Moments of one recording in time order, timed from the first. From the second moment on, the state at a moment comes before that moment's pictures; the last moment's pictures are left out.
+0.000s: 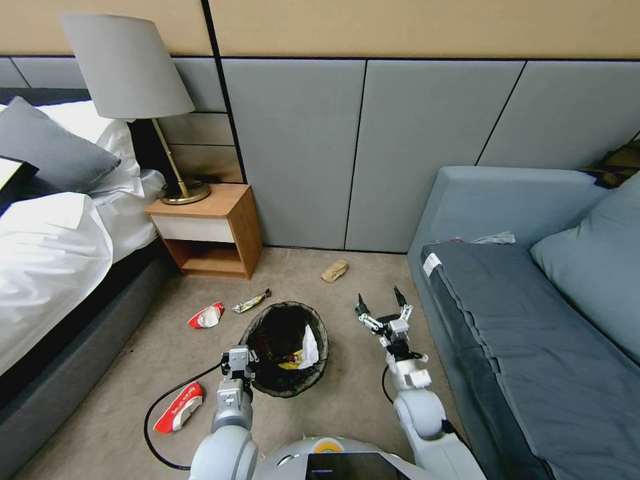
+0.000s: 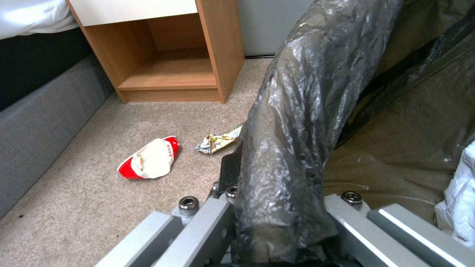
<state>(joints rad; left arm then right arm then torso) 1.78 -1.47 -0.38 -2.25 0.04 0.31 -0.33 -1.35 1.40 0.36 1.81 0.05 0.26 0.06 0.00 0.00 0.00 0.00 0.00</state>
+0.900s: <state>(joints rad) 1.79 -1.48 -0.39 -2.25 0.05 0.30 -0.33 -0.98 1.36 0.29 1.24 0.16 -0.08 0.00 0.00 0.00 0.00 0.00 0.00</state>
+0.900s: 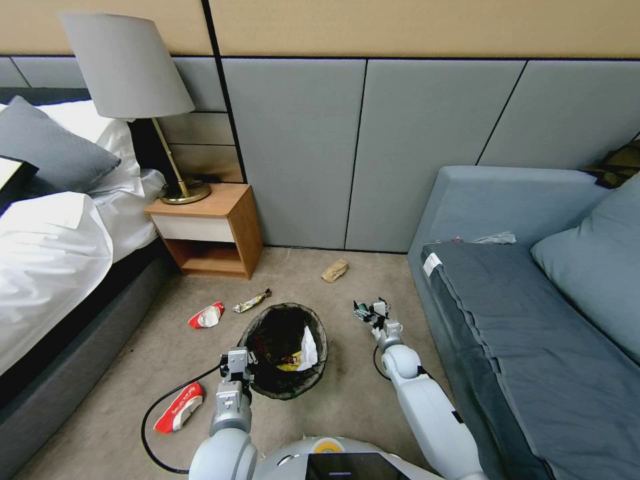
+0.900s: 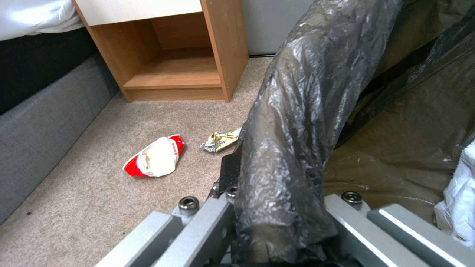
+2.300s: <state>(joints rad) 1.82 -1.48 -0.37 -2.25 0.08 0.29 -0.33 -0.65 1.42 0.31 0.57 0.08 0.09 -0.11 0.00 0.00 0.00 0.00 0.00</state>
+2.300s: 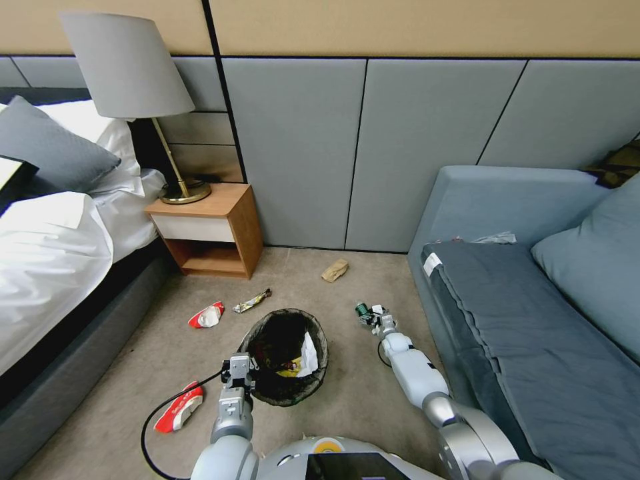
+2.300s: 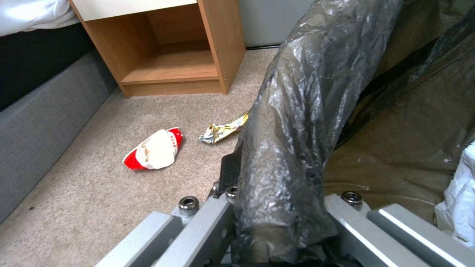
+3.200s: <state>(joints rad) 1.80 -1.48 -0.37 -2.25 0.08 0.30 -0.33 -0.72 1.40 0.32 0.64 0.10 0.15 -0.09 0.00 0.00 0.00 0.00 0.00</state>
